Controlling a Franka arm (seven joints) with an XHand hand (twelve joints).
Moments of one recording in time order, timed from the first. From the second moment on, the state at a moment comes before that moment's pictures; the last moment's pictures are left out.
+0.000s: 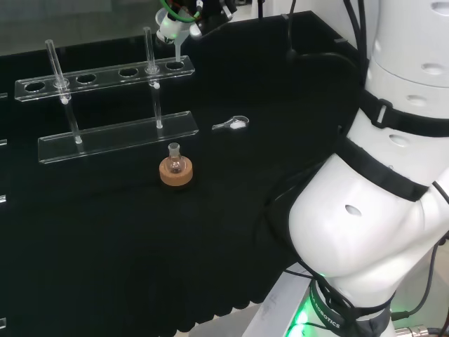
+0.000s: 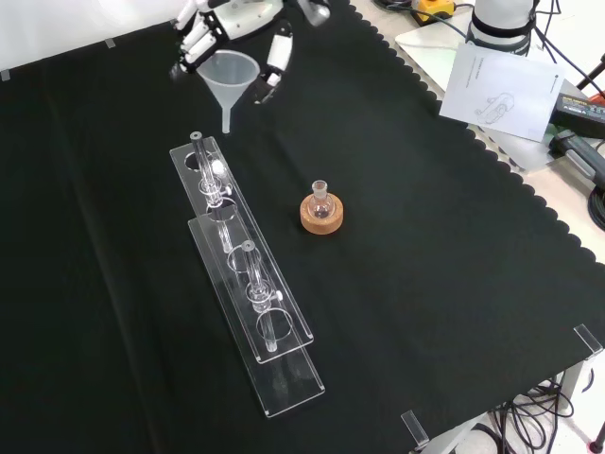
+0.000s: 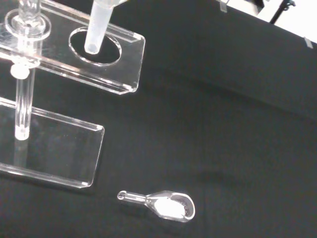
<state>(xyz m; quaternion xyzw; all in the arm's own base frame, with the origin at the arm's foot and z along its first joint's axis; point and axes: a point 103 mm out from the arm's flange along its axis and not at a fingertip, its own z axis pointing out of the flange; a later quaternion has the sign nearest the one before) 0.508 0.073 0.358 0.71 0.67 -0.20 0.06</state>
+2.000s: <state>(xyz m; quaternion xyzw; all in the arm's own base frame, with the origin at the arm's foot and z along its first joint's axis) 0.392 0.153 0.271 0.69 0.67 -0.27 0.04</state>
